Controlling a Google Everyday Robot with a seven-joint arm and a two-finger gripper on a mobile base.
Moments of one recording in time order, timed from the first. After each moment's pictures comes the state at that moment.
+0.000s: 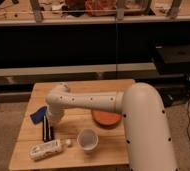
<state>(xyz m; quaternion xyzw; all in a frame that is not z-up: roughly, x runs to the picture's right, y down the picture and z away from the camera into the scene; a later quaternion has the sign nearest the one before) -0.240 0.188 0.833 -0.10 -0.38 -0.70 0.60</state>
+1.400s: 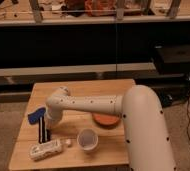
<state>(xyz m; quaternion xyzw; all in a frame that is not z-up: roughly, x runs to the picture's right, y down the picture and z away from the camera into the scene) -0.257 0.209 0.834 -0.07 -0.42 -0.70 0.58</state>
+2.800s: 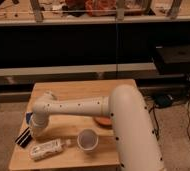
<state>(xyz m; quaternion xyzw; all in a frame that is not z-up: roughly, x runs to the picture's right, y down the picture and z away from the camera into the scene) -0.335 0.241 0.801 -0.02 -0.47 -0.73 0.49</state>
